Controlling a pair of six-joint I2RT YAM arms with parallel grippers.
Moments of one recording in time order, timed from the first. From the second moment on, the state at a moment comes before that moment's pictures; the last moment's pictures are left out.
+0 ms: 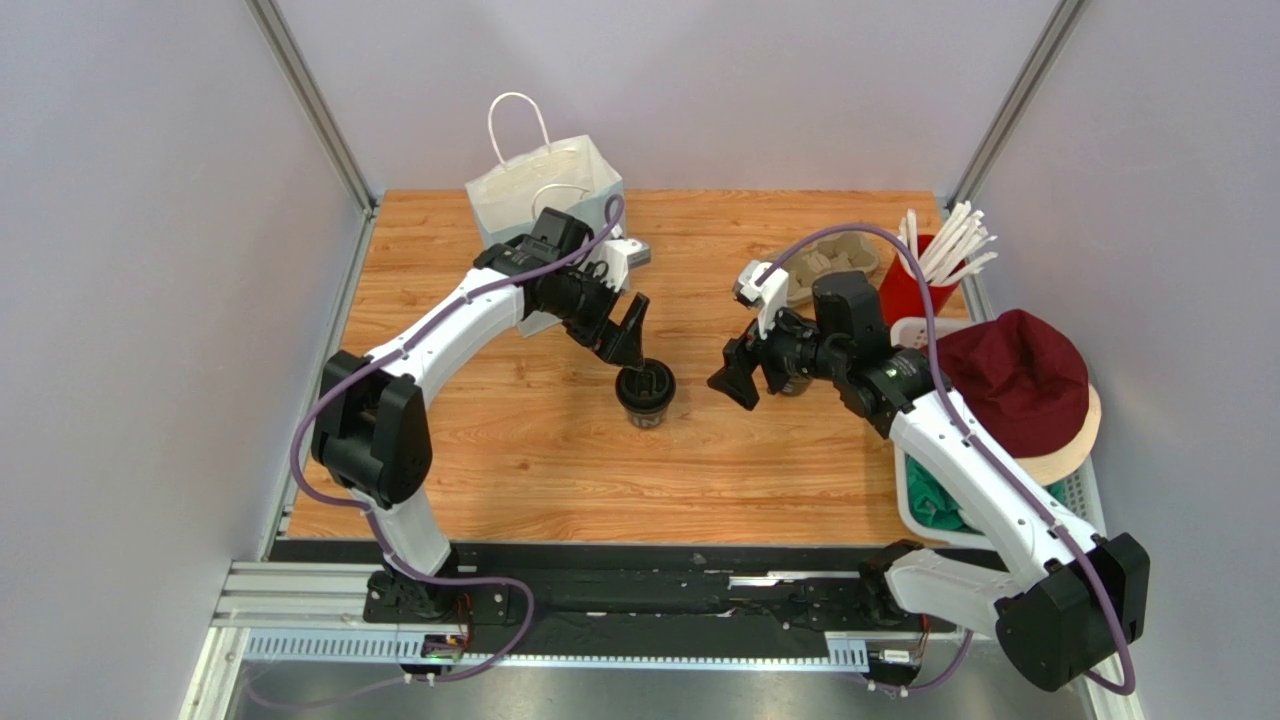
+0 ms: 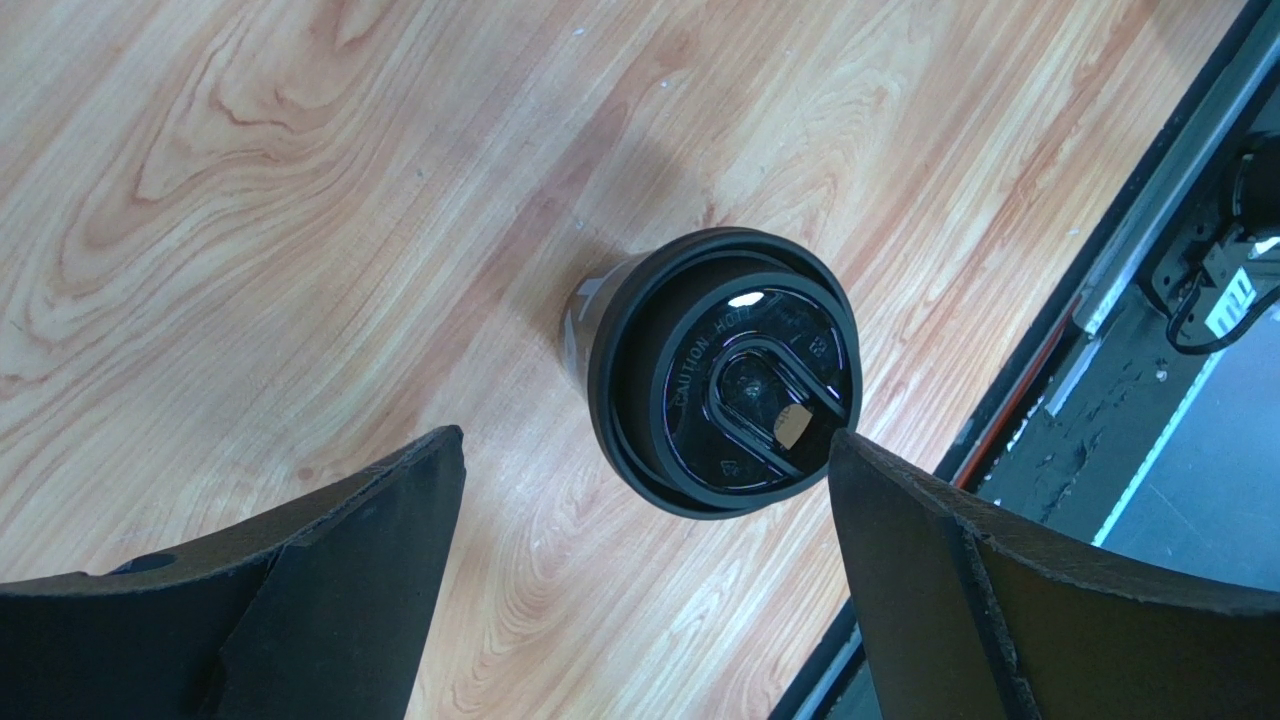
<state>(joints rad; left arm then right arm) -0.46 1.74 1.47 -0.74 0.57 0.15 0.46 1.12 0.98 -0.41 -0.49 -0.22</state>
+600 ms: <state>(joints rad) -0.46 1.85 1.47 -0.74 0.61 0.17 0.46 1.12 0.98 -0.41 -0.49 -0.22</state>
